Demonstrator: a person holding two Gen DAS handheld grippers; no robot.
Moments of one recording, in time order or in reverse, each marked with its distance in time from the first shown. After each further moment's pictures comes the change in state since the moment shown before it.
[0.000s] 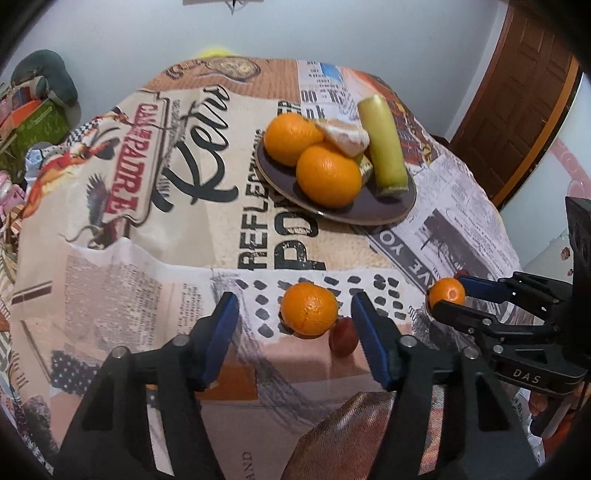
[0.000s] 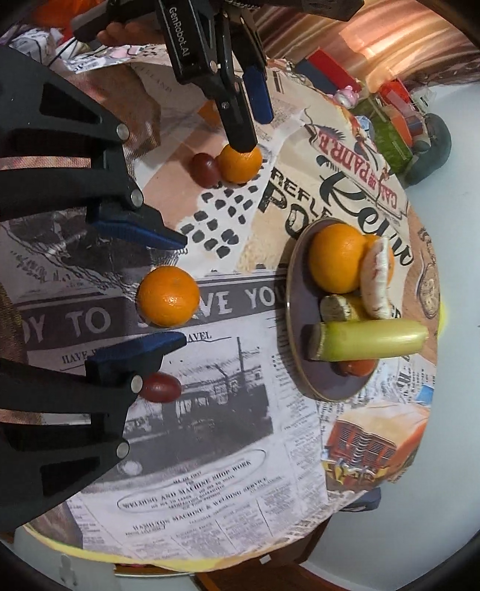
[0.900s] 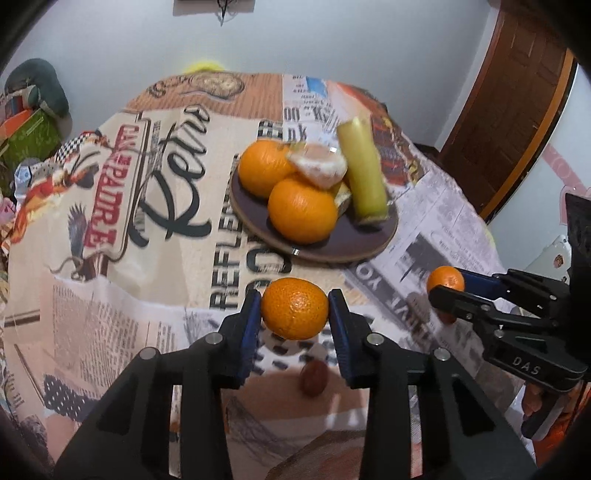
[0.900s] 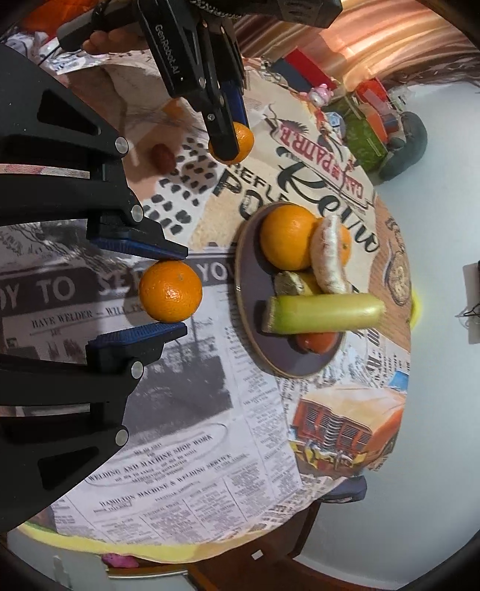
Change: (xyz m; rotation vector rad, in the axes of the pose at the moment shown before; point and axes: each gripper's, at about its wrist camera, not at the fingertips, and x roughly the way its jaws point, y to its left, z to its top) left arm -0.002 -0.019 0.027 0.014 -0.061 -0.032; right arm -0.019 -0.020 0.022 0.017 -0.112 -0.014
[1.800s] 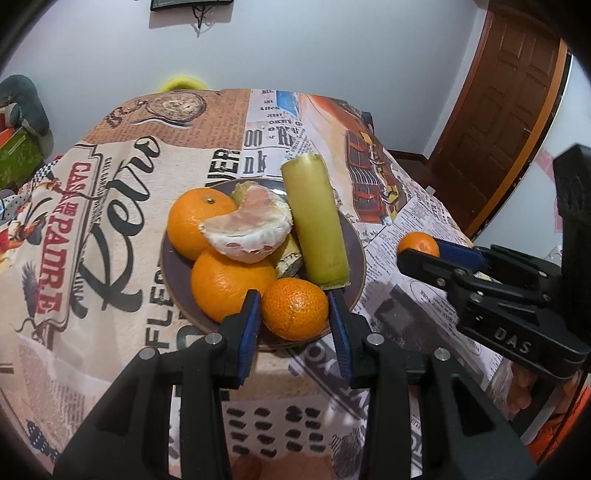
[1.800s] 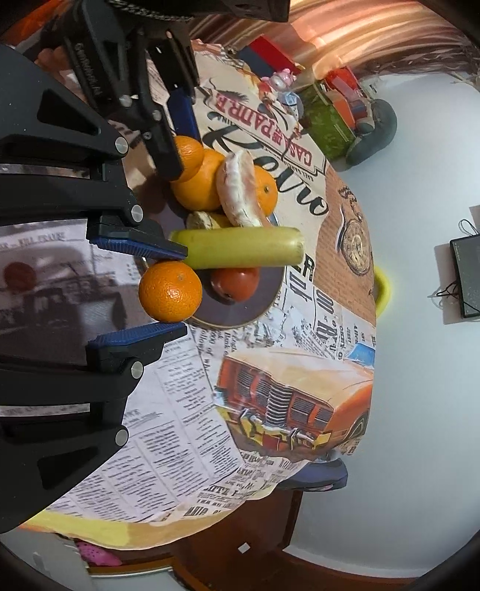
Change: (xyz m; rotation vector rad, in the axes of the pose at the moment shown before) left arm 0.047 -0.045 0.051 0.031 -0.028 -0.045; right arm 0.013 -0.047 0.057 0.022 -0.096 -0.023
